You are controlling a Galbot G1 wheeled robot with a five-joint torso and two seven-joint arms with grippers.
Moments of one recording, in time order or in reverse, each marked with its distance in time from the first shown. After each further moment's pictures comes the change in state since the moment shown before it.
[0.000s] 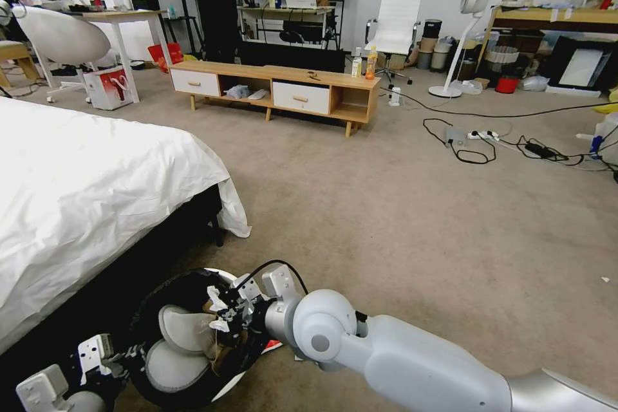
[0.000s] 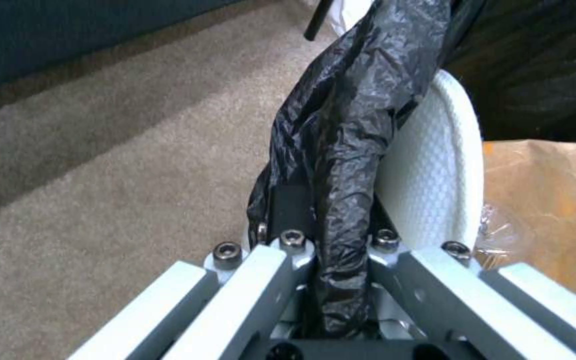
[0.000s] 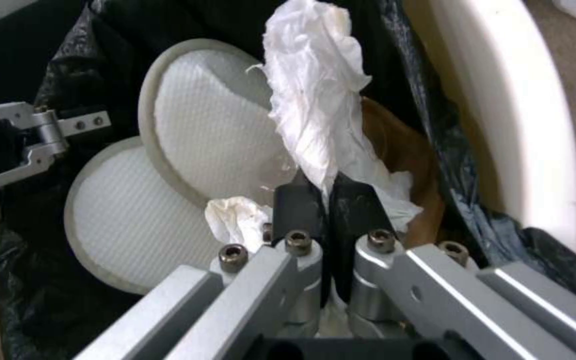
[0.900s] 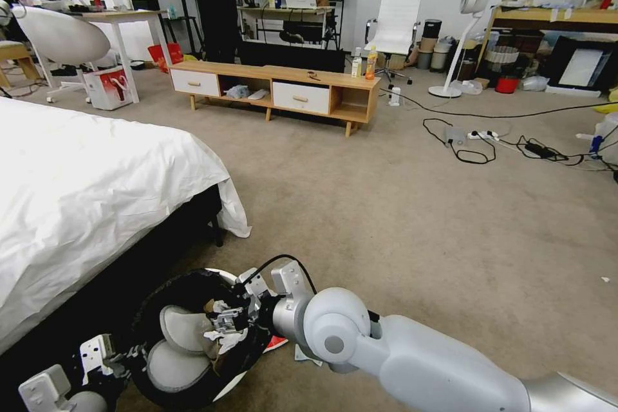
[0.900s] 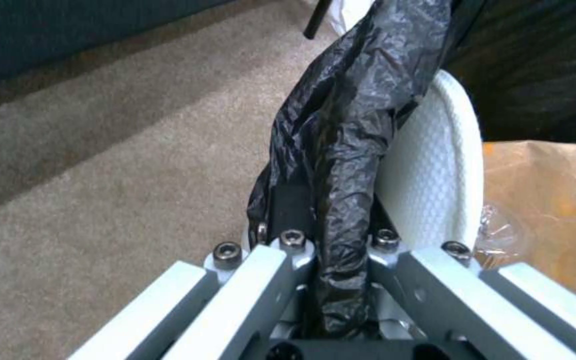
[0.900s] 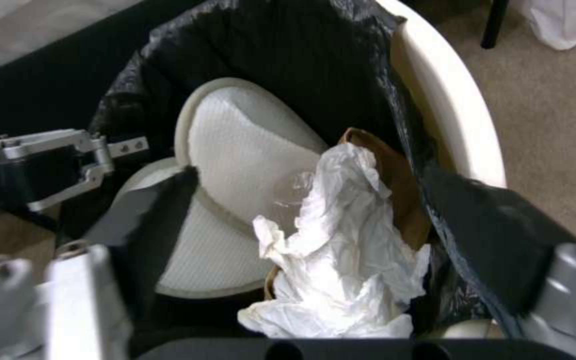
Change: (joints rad) left arm -0.002 -0.007 0.005 0.001 0.011 0.000 0.002; right arm -0.008 -0.048 0.036 0.097 0.012 0.001 0.021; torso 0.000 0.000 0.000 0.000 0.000
